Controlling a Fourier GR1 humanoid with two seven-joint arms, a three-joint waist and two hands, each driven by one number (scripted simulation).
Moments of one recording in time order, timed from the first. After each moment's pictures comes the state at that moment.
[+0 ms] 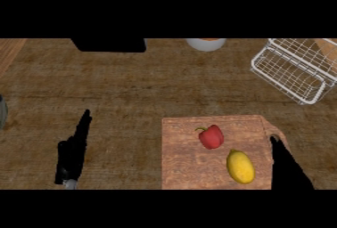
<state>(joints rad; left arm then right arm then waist) 0.02 0.30 -0.28 -1.41 0.15 0.38 -0.01 0.15 -0.31 0.48 -2.06 0.84 0.05 1.25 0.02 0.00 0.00</state>
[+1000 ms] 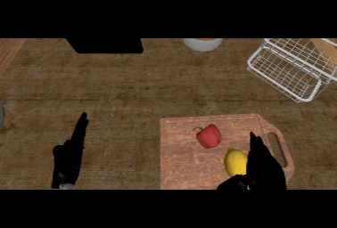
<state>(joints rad) 0.06 0.29 -0.25 -1.42 0.14 0.36 -0.02 0.08 -0.03 0.37 -1.87 0.93 0.20 1.23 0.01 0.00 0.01</state>
